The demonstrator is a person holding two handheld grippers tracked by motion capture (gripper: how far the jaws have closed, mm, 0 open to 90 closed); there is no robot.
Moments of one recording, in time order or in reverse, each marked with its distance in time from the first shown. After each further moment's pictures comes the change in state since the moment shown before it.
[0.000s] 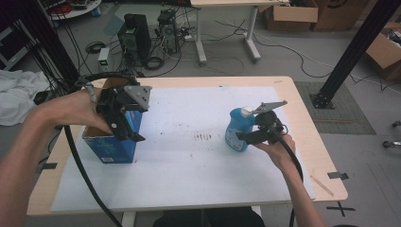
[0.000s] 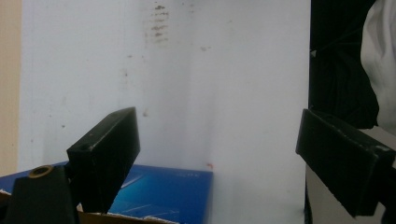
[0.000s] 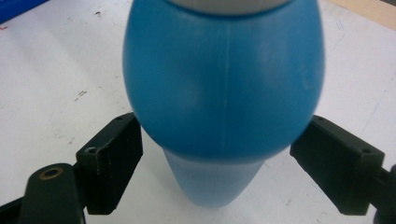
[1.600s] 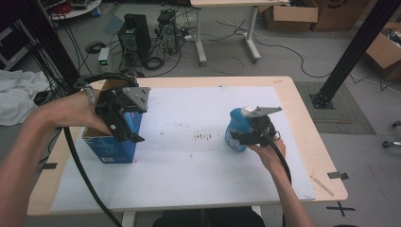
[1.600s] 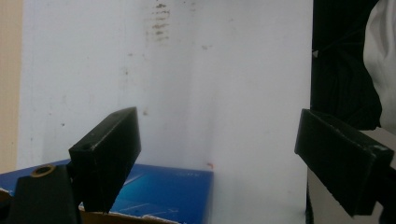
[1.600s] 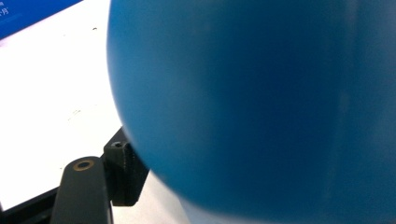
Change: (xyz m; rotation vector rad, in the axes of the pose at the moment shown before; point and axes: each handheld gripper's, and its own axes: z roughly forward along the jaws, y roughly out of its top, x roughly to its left) left arm -0.001 -0.004 0.002 -0.003 0.005 -0.003; right arm 0.007 -0.009 0.022 -0.080 -0.009 0.035
